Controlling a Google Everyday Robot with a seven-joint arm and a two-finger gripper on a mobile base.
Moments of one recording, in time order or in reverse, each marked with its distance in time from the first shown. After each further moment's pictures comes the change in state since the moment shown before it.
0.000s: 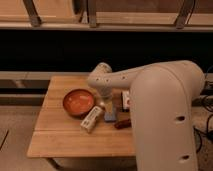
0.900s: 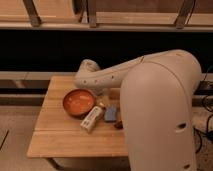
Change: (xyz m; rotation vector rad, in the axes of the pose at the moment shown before) arm -0.006 -0.019 -0.068 0.183 0.175 -0.036
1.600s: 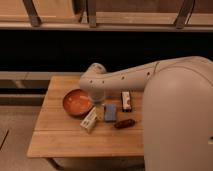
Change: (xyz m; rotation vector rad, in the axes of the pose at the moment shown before) arm -0.047 0.060 -0.007 -0.165 -0.287 0.055
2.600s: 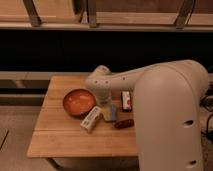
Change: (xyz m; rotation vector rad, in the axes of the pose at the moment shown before) arm 0.038 -0.009 0.047 -0.073 0.064 0.003
